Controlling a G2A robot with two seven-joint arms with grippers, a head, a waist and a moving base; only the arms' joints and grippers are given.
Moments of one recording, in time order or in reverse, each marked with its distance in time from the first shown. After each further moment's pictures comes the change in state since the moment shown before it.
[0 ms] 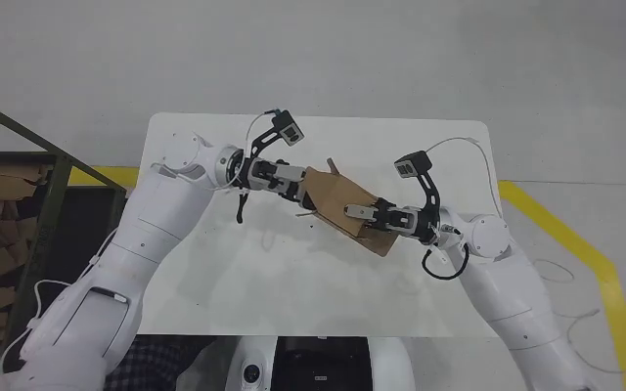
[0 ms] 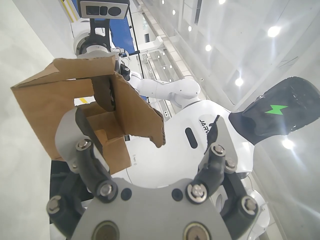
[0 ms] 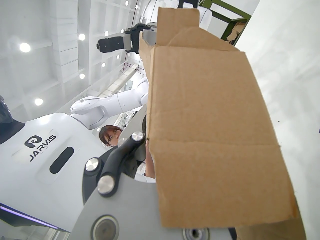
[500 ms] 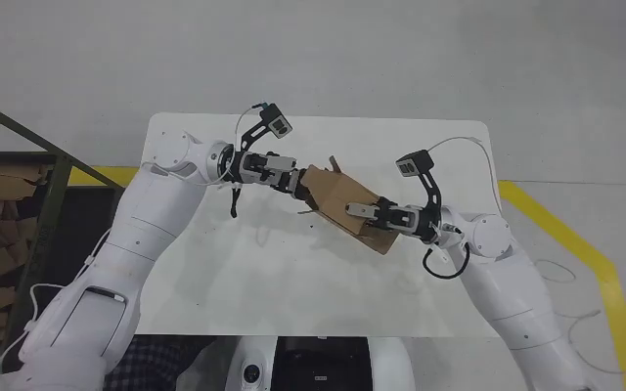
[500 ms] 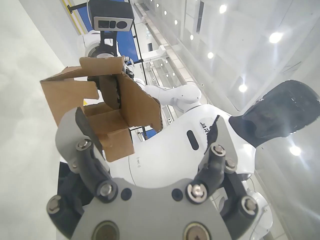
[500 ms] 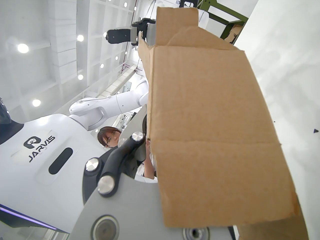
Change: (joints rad) left arm -0.005 0.000 -0.039 0.044 0.008 -0.017 0.000; right arm 0.000 0.000 0.008 0.002 -0.009 -0.003 -0.005
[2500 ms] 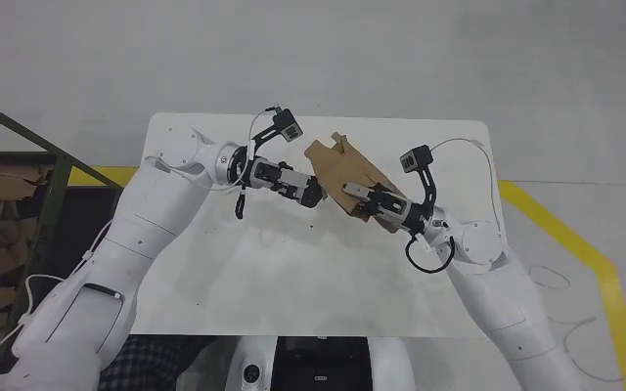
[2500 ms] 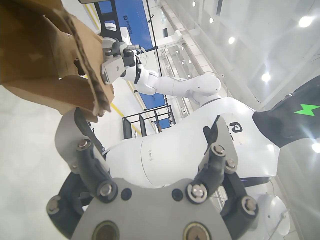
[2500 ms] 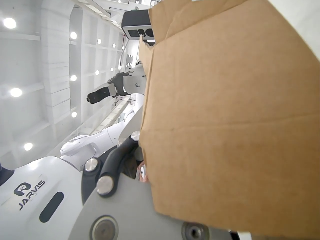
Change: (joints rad) left arm -0.032 0.023 0.064 -0.050 0.082 -0.048 0.023; right arm -0.052 -0.008 -0.011 -0.064 -0.109 0.141 -0.301
